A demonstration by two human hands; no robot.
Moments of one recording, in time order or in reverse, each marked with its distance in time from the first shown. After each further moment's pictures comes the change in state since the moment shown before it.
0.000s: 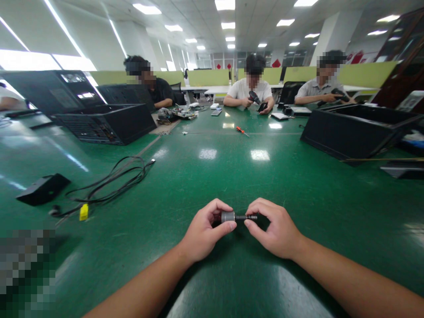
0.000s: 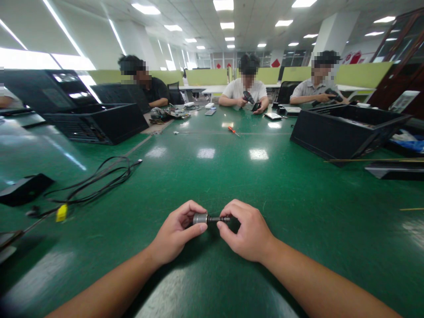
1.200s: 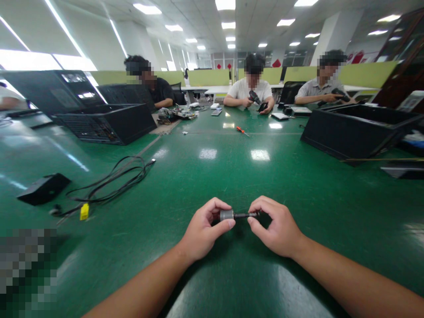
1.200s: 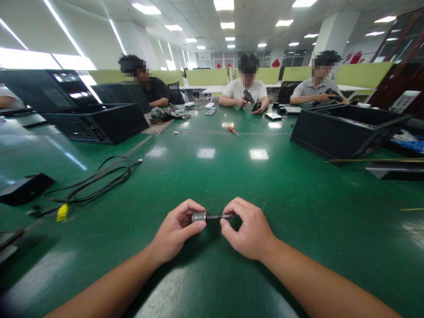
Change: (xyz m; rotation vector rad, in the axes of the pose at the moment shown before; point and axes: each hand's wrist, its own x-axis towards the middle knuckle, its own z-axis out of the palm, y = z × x) left_hand 0.000 0.001 0.001 -0.022 0.066 -0.012; right_hand 0.001 -0.001 -0.002 -0.017 0.064 0.020
